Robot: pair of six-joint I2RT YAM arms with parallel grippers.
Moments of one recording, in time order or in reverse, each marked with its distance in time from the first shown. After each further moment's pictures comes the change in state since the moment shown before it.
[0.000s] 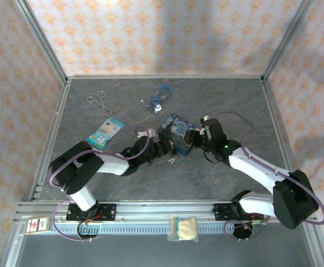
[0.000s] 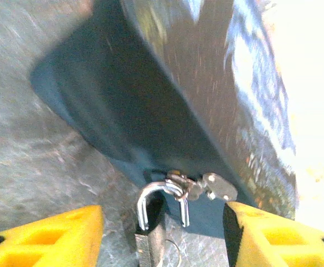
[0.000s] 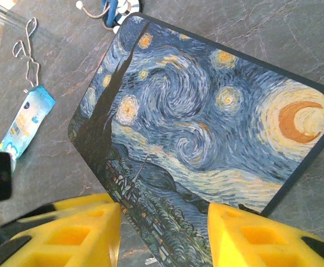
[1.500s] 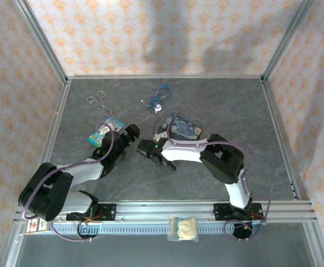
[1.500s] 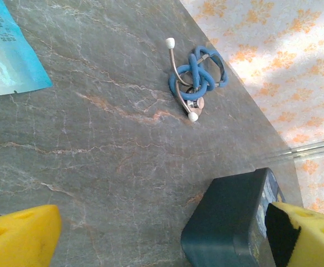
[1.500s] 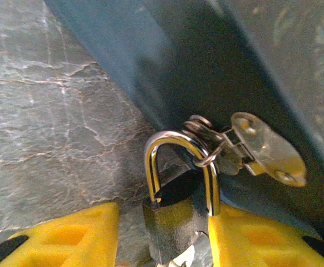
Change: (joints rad) left arm 0.336 -0.325 -0.192 -0.048 -0.114 0.062; right arm 0.517 0.805 0.660 -0.686 0.728 0.035
